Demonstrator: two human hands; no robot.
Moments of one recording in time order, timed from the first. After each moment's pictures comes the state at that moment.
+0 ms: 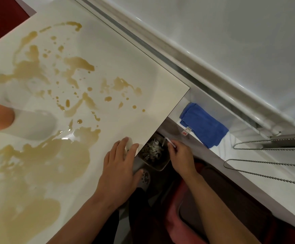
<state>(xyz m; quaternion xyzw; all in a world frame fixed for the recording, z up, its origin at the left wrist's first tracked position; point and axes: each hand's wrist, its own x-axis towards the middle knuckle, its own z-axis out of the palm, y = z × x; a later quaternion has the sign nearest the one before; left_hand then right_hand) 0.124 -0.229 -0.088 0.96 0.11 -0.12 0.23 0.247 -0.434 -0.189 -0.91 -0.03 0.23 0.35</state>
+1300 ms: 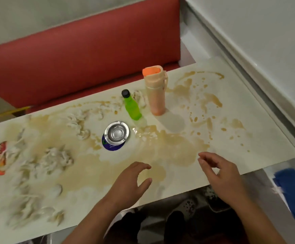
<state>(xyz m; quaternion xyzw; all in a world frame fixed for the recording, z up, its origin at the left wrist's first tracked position) -0.111 -0.104 0.044 0.85 0.38 -0.03 0.37 0.149 -0.267 0.043 -0.79 -0.34 0.31 0.41</state>
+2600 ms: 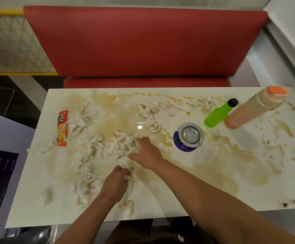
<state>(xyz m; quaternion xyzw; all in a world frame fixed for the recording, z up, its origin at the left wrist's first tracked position) -0.441 0.043 -0.047 0.76 0.55 -0.04 0.34 -0.251 0.084 -0.028 -0.72 -0.59 0.37 0.08</state>
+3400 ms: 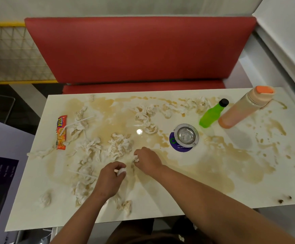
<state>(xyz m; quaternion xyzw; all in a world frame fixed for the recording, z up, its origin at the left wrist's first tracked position) -0.438 0.051 -0.009 0.66 0.60 0.11 0.44 -0.246 0.063 -0.045 -0.70 -0.63 0.33 0.06</state>
